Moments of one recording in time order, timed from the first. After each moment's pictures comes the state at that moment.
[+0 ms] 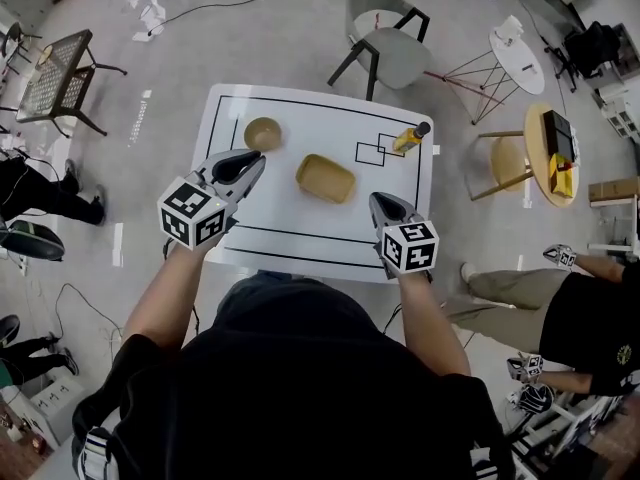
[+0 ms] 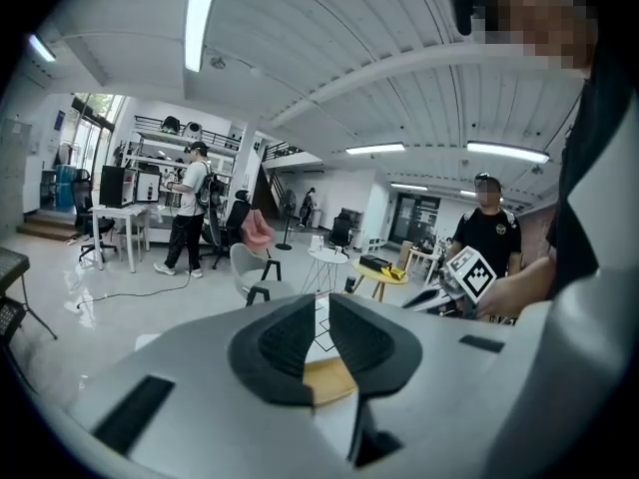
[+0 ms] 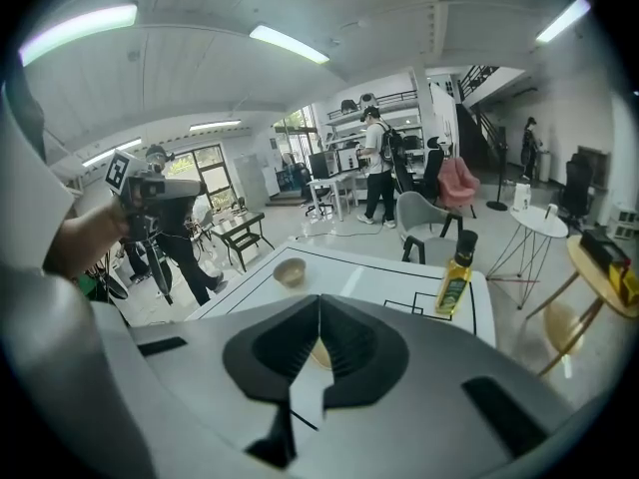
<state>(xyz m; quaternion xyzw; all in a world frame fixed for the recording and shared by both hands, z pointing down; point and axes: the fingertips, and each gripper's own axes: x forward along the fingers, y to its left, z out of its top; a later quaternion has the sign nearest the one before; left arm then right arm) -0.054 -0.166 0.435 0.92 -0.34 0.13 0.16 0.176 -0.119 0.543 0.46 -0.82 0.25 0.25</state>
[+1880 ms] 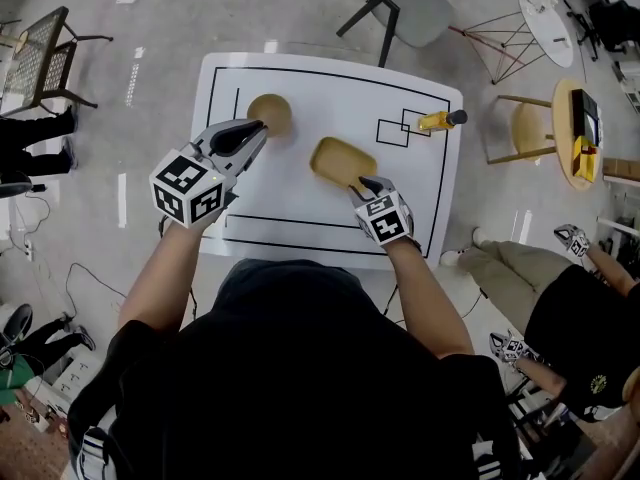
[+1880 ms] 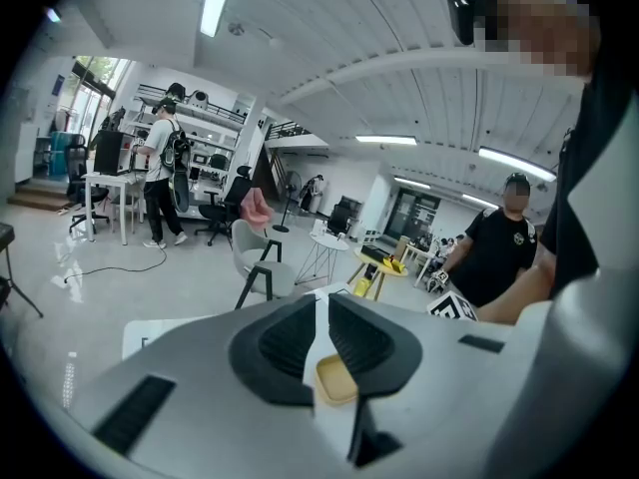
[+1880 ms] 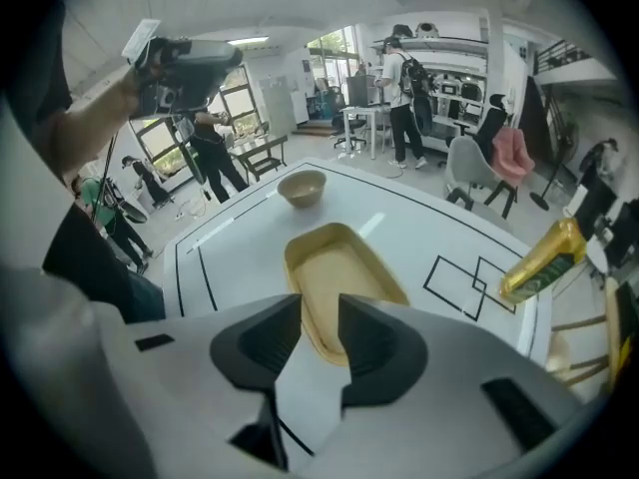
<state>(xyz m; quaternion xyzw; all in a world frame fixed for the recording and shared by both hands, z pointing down) -0.077 -0.251 0.503 0.91 -0.31 0.15 0.22 0.108 -0.140 0.707 0.33 -0.79 0.27 0.44</state>
